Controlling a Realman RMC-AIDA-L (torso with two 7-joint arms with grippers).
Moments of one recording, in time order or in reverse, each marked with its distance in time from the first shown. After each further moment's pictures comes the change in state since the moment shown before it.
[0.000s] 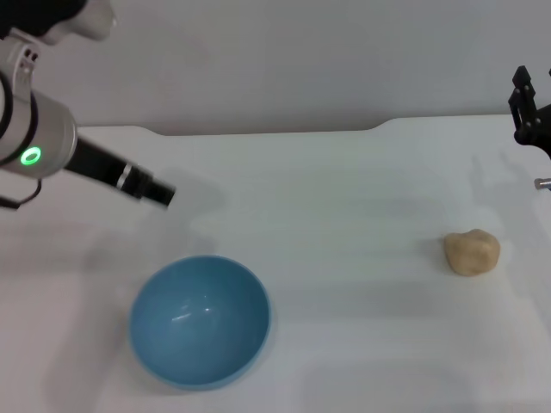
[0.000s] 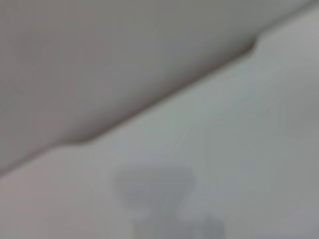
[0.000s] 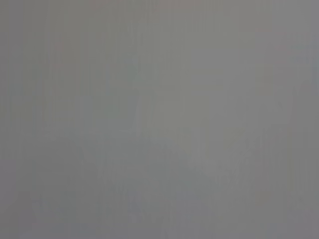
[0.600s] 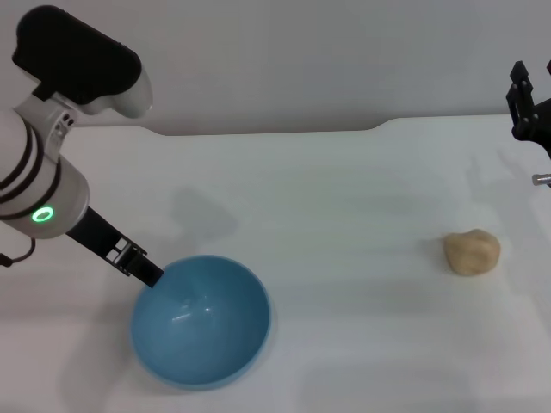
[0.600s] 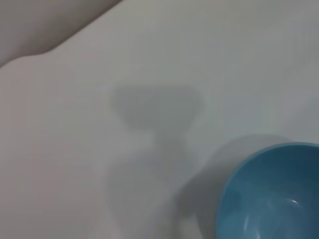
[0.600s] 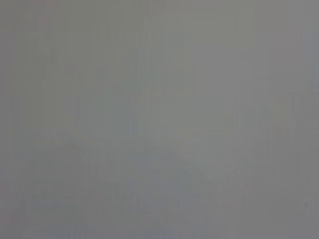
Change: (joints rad) left arm -0.031 -0.009 0.113 -0.028 0.062 -0.190 -0.038; right arm 0.011 -0.002 0.000 0.003 -0.002 0.000 -0.008
